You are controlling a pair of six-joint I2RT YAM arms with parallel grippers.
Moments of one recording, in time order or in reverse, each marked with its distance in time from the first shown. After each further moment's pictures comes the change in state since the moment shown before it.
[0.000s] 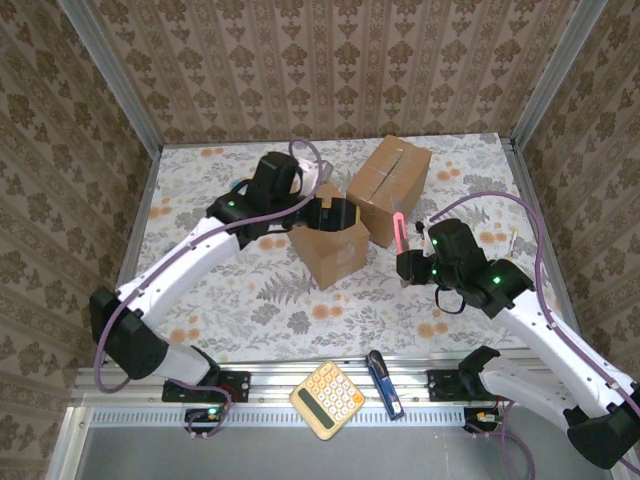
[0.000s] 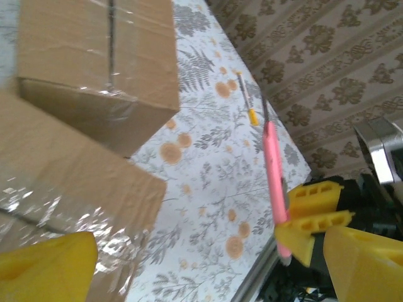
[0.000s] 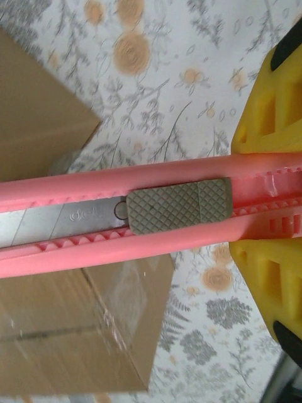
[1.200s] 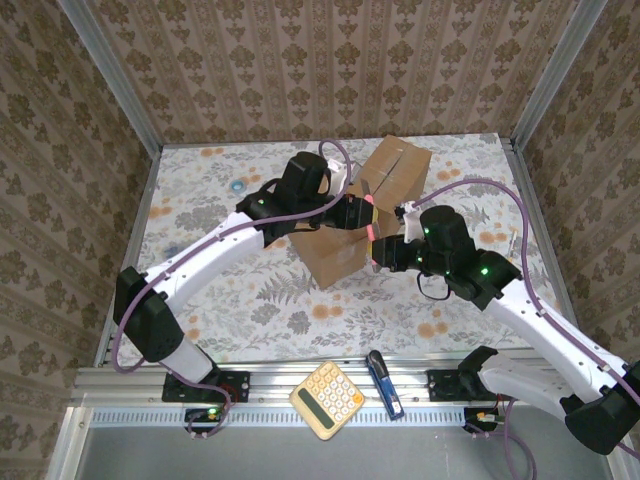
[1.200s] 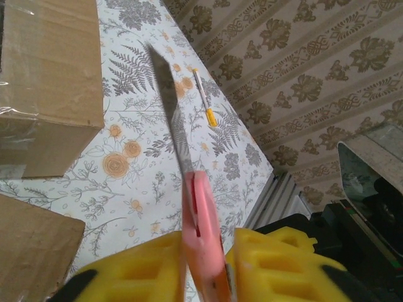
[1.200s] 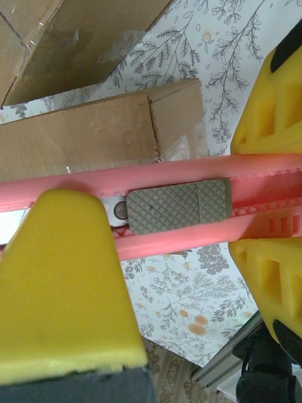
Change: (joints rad) left arm -0.080 0.111 0.050 0.123 0.050 -0.087; right arm 0.040 0.083 0.033 0.254 -0.163 0.008
